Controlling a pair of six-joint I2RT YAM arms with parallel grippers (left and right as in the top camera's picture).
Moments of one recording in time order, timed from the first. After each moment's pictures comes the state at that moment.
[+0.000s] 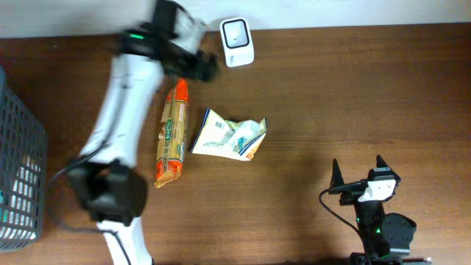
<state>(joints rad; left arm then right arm) -0.17 2.07 2.15 -1.11 0.28 0.05 -0.12 0.01 0.01 -0.06 -0.16 -0.05</state>
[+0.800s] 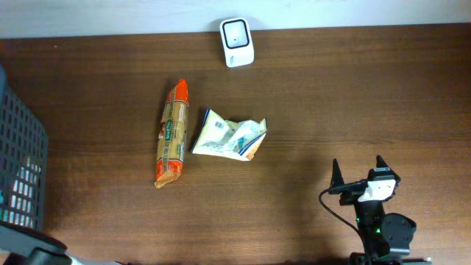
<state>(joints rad) 1.06 1.83 1.58 -0.79 0.18 0.22 -0.12 0.01 0.01 -0.06 -0.16 -0.05</state>
